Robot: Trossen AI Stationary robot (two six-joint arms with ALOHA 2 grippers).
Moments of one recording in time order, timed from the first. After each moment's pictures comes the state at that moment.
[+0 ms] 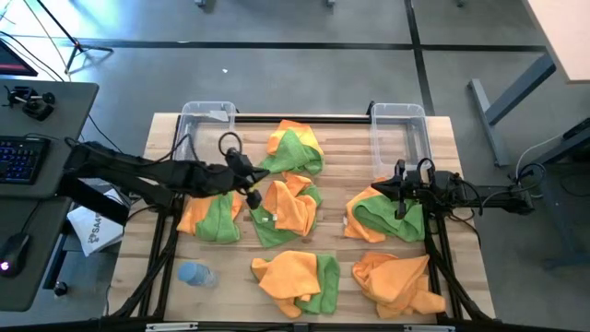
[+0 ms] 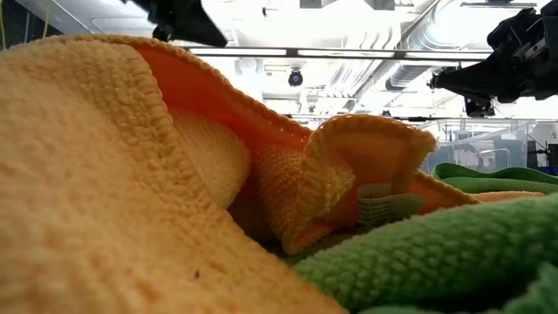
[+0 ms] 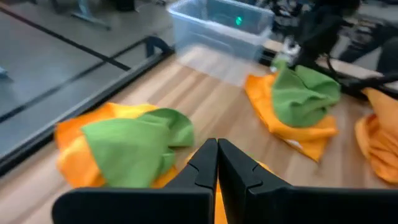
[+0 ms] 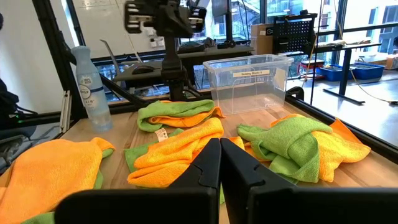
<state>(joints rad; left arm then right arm) -0.16 1.16 0.91 -0.28 -0.59 -0.39 0.00 0.01 0.04 -0.04 0.12 0.09</state>
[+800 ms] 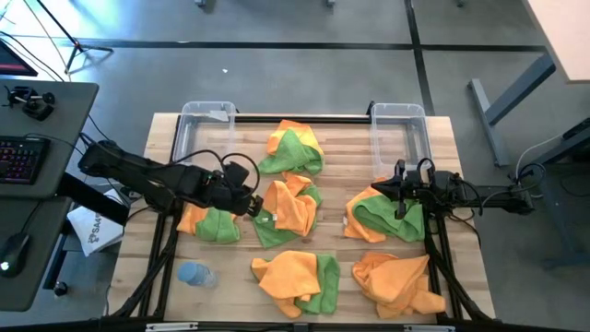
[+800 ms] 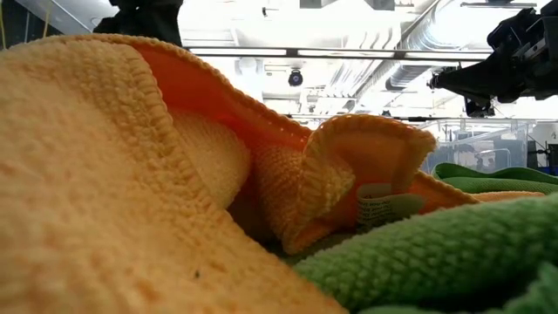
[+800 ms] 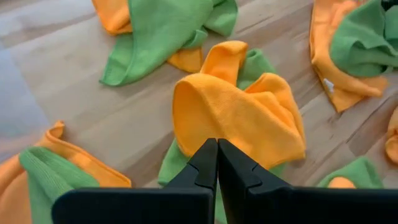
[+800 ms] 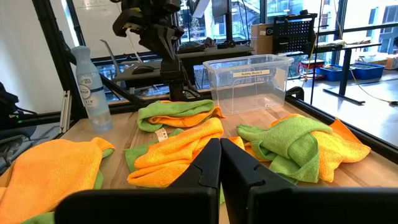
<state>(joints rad) -0.28 1.34 1.18 -0.98 -0.53 -1.19 0.00 0.01 0.04 -0.03 0.12 0.09</state>
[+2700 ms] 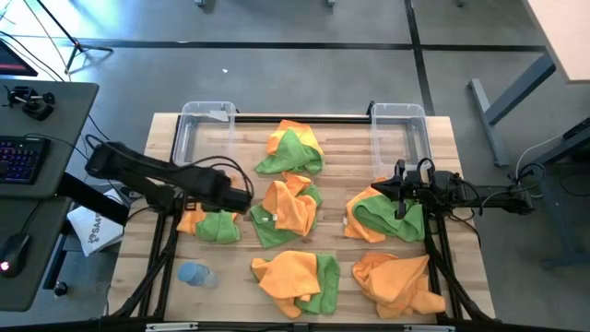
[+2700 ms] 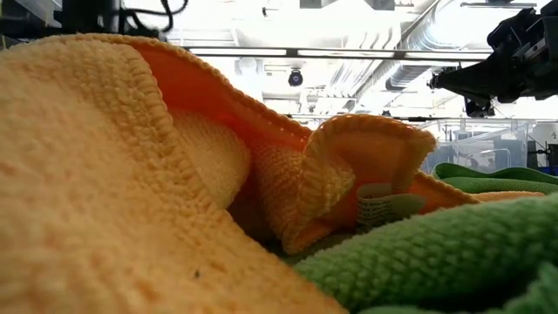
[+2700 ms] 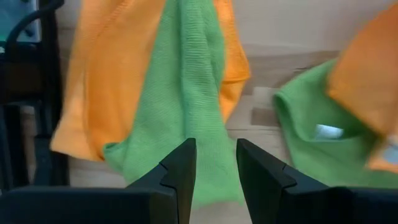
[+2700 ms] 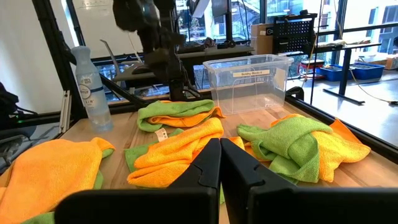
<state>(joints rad) -0.20 1.44 1.14 -1.35 -0.14 -1.81 0.00 0.01 0.04 -0.03 0.12 0.09</state>
